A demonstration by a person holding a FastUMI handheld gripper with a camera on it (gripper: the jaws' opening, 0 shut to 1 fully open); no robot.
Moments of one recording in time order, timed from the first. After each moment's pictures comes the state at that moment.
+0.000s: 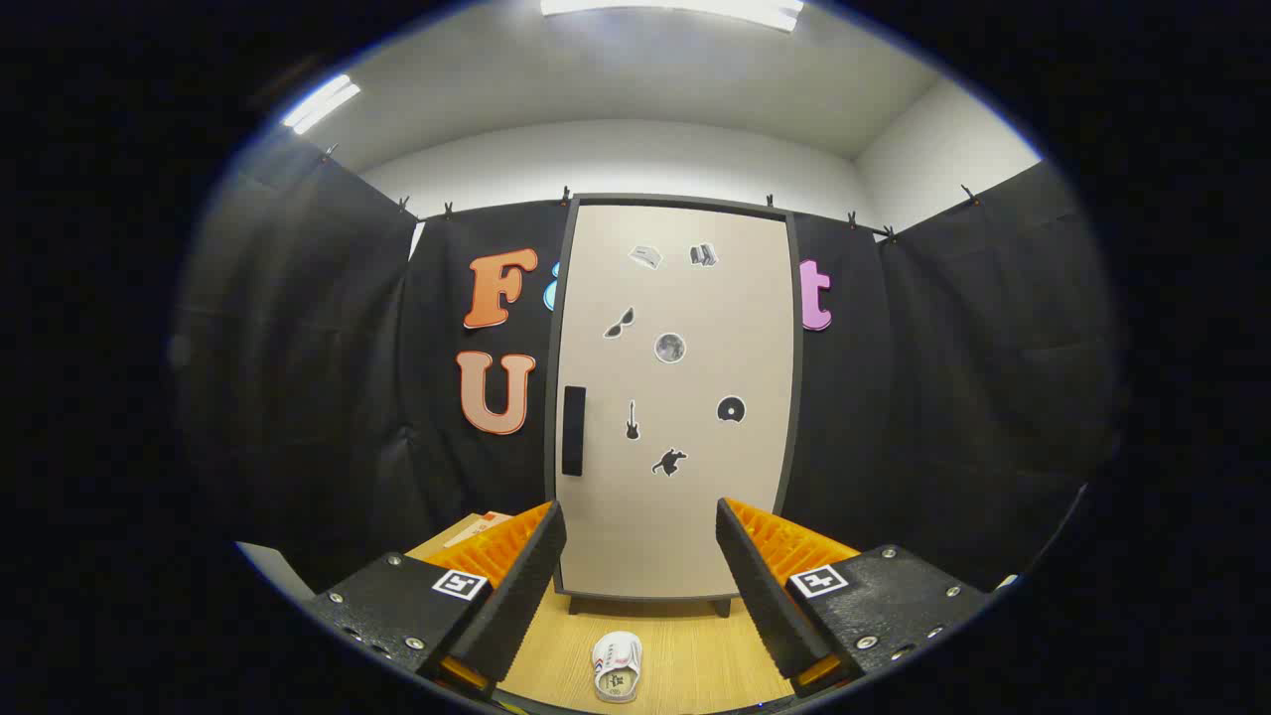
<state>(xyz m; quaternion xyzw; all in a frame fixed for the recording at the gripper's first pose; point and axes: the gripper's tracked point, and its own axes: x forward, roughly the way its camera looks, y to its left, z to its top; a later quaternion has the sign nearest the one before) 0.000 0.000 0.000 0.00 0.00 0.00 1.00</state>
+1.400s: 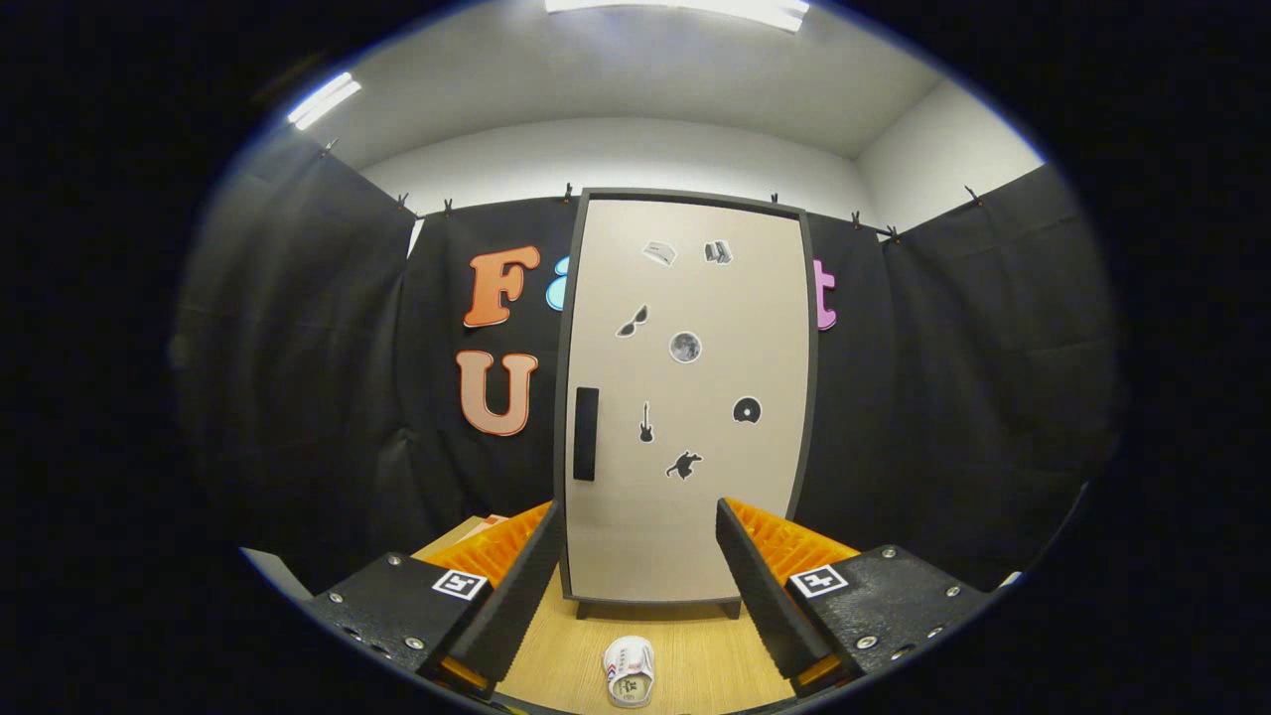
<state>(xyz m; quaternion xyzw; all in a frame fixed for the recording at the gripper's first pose) 0.019 0.026 0.001 0.00 0.00 0.00 1.00</state>
